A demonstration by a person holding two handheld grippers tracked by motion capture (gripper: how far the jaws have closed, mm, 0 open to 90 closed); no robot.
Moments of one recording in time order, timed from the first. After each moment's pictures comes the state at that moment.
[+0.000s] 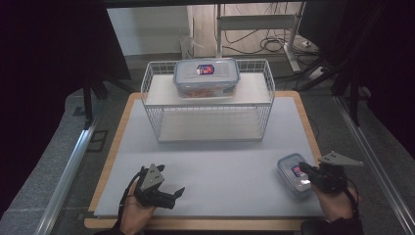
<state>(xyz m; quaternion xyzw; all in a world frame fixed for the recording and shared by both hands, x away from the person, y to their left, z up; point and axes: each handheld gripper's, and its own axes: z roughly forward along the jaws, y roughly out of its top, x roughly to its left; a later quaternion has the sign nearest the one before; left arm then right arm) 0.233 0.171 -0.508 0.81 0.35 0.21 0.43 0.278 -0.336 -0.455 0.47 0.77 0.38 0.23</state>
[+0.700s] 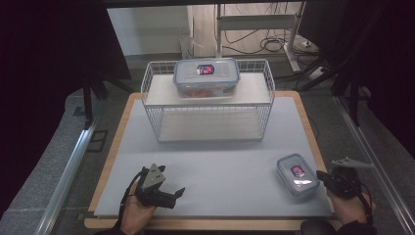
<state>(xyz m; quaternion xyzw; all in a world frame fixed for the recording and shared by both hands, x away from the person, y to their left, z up) 0.236 0.170 -0.512 0.82 0.35 0.19 0.42 0.282 -0.377 -0.480 0.54 0.76 0.30 0.21</state>
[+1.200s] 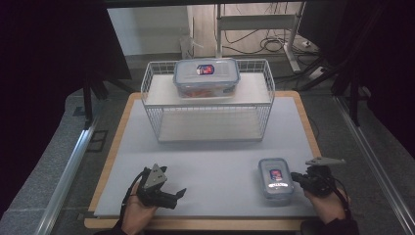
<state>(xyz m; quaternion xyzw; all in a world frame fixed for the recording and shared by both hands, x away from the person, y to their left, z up) 0.237 0.166 -0.514 0.82 0.35 0.19 0.41 0.289 -0.318 -0.486 0.48 0.80 0.33 0.14</state>
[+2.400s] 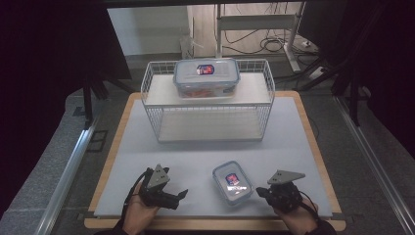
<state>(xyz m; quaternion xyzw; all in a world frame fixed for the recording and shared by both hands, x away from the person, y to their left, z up) 0.239 0.161 -0.516 0.83 0.35 0.18 0.41 0.244 -0.228 -0.488 0.34 0.87 0.34 0.11</state>
